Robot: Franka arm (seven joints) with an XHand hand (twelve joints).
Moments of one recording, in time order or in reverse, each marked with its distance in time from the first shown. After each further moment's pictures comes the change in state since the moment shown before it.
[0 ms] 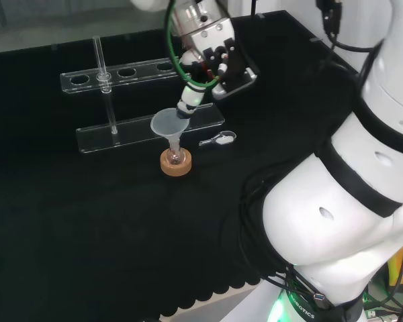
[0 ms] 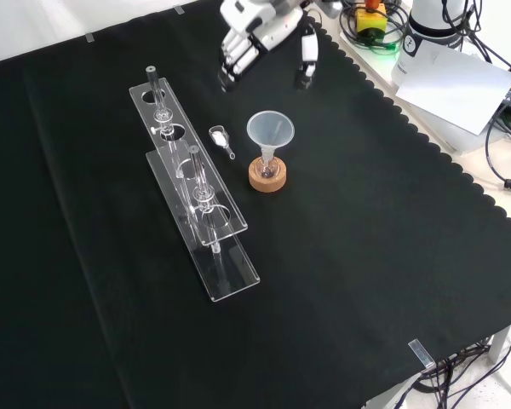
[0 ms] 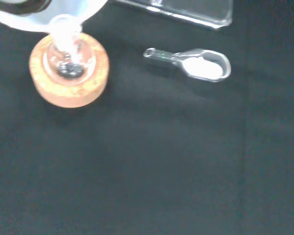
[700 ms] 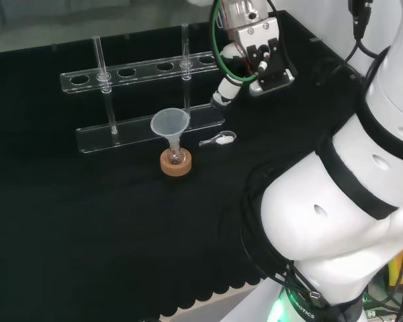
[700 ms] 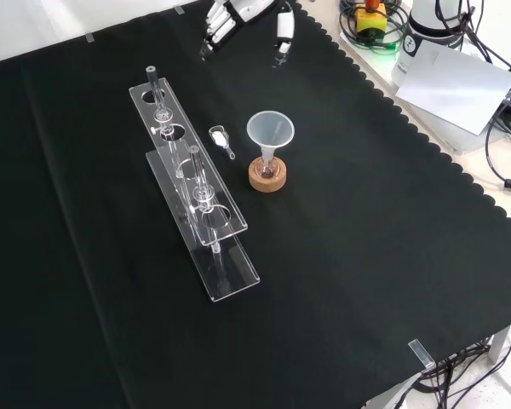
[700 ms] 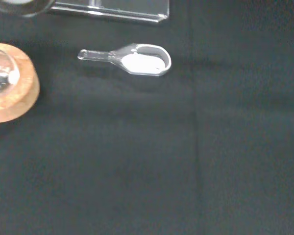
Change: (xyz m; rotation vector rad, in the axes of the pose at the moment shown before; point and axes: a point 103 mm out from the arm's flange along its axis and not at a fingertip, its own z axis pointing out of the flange) arm -0.073 0.014 0.033 -0.026 0.118 0.071
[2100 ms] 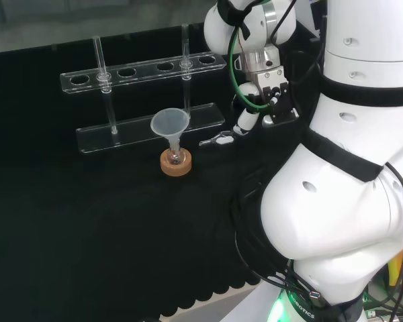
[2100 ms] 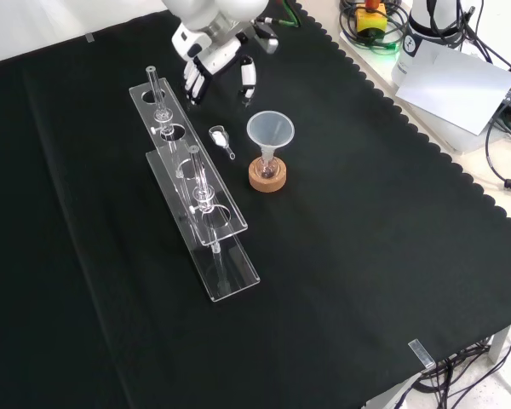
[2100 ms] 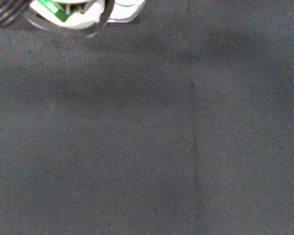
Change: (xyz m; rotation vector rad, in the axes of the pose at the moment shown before) arm -0.035 0.117 0.108 0.028 0.093 -0.073
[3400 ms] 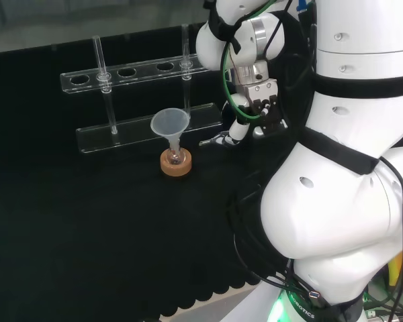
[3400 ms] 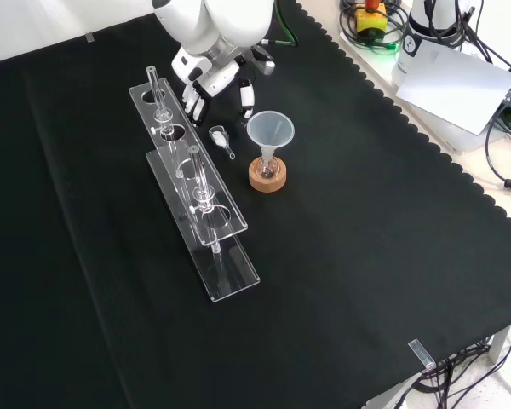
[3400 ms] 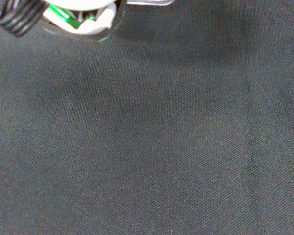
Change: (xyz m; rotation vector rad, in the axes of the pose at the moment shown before) arm 0.019 0.029 0.026 -0.027 -0.007 -0.056
